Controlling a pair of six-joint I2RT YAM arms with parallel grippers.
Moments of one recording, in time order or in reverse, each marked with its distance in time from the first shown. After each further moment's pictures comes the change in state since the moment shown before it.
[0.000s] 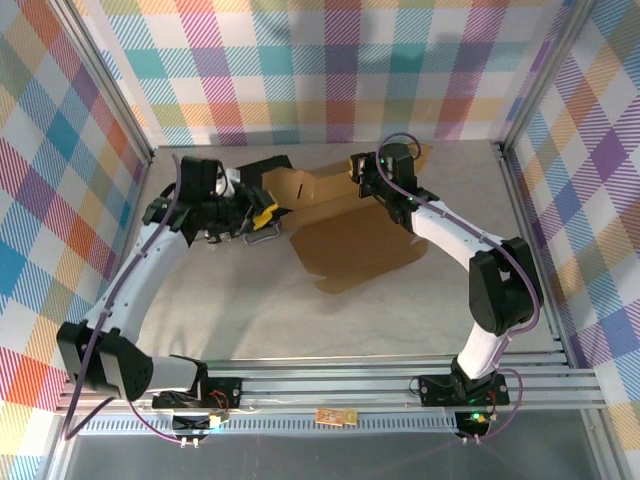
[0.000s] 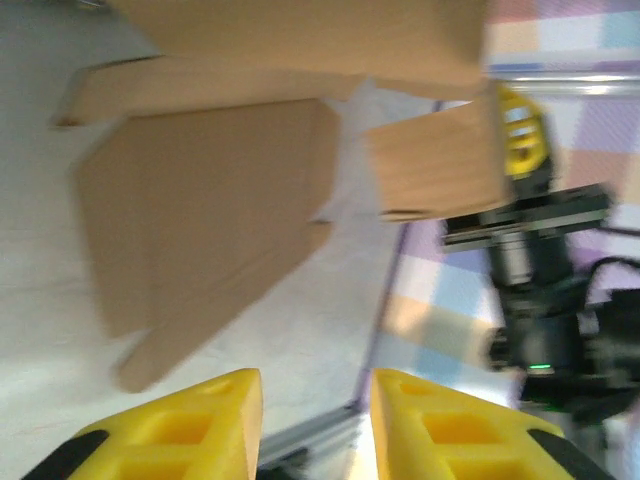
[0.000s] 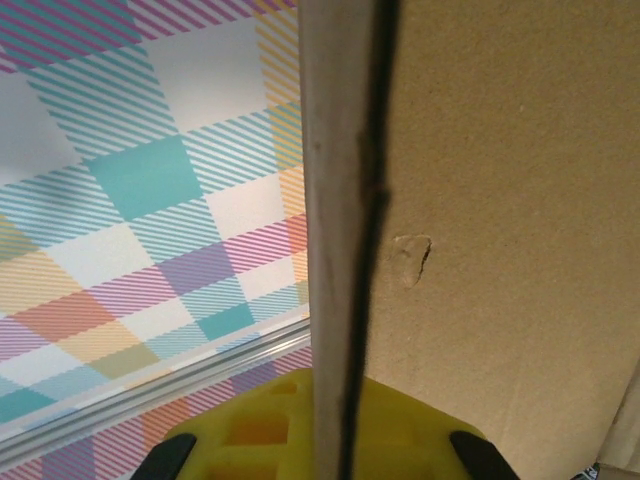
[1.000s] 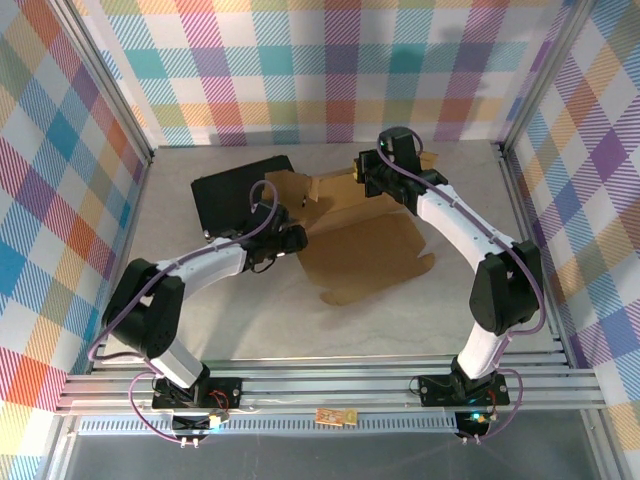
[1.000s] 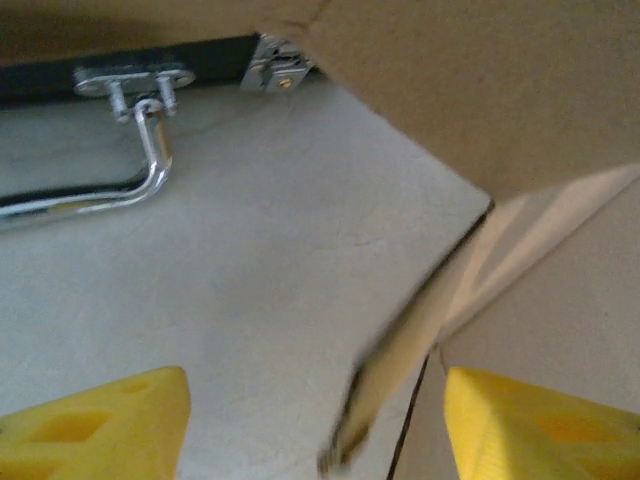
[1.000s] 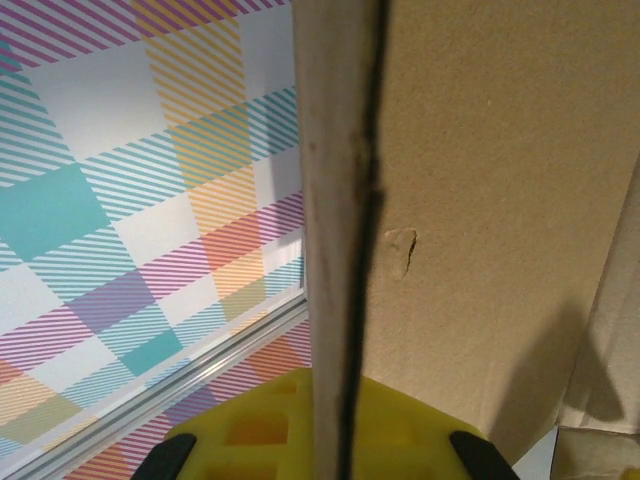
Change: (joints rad) left arm -0.272 0.312 -0.299 0.541 -0.584 0.317; right arm -0.019 0.002 0.209 -0.458 -0.034 0.000
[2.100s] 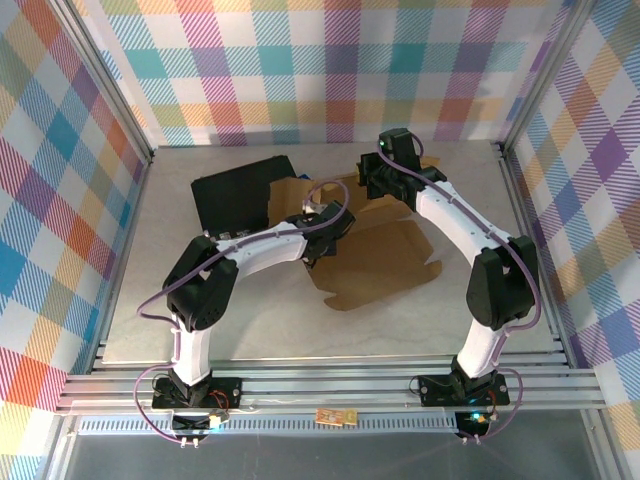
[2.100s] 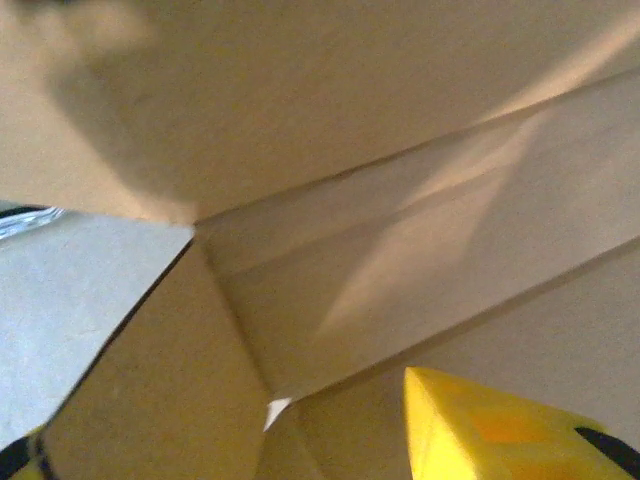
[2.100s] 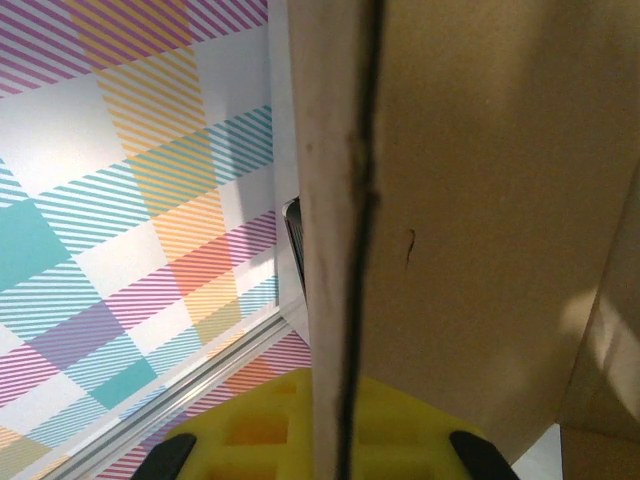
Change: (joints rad) left arm -0.274 0.319 0.453 -0.416 -0.418 -0.039; right arm -0.006 0.037 0.025 -0.059 -0.002 0.001
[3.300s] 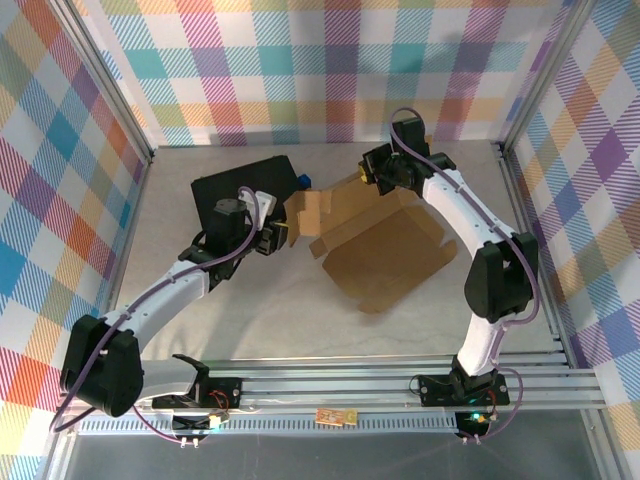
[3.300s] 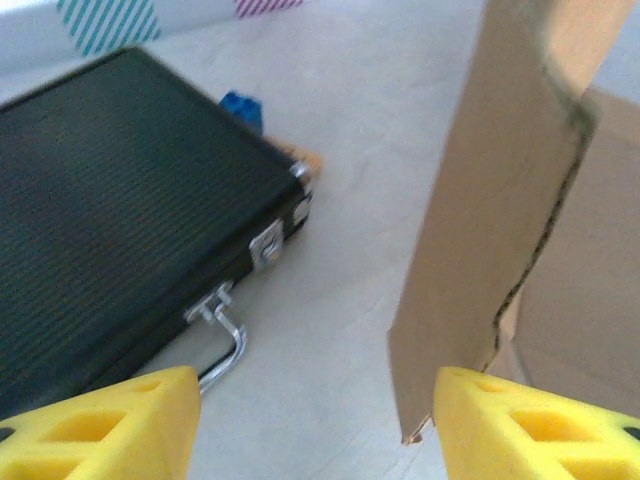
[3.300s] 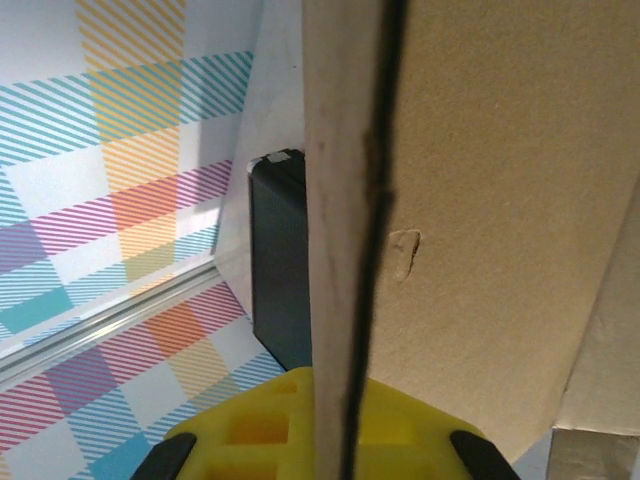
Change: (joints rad) left arm 0.379 -0.676 -0.612 0.541 0.543 0.698; right arm -0.067 0.048 0.134 -0.175 -0.159 -0.313
